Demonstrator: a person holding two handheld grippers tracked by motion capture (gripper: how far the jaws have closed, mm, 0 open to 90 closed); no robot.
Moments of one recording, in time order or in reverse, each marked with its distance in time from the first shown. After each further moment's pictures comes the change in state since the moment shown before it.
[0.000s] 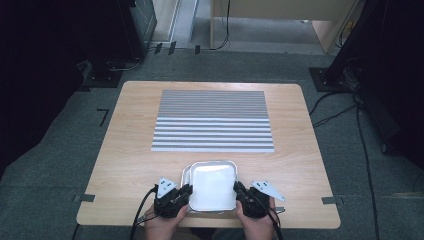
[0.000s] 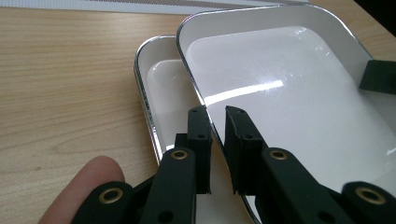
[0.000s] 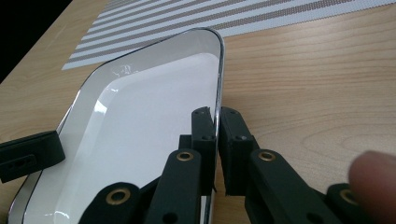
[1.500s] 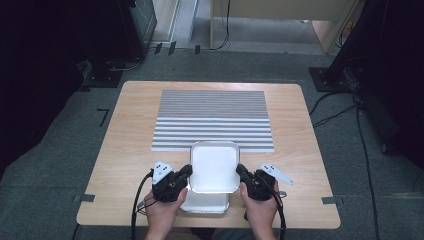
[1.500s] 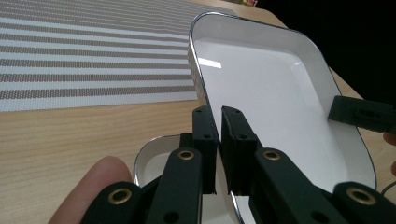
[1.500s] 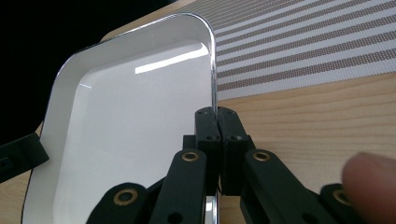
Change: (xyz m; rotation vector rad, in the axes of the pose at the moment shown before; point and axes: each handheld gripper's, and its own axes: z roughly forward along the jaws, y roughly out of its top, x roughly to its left) left arm -0.007 0.055 -0.008 -0.150 0.000 -0.025; right arm -0.005 0.047 0.009 -0.076 0.071 0.068
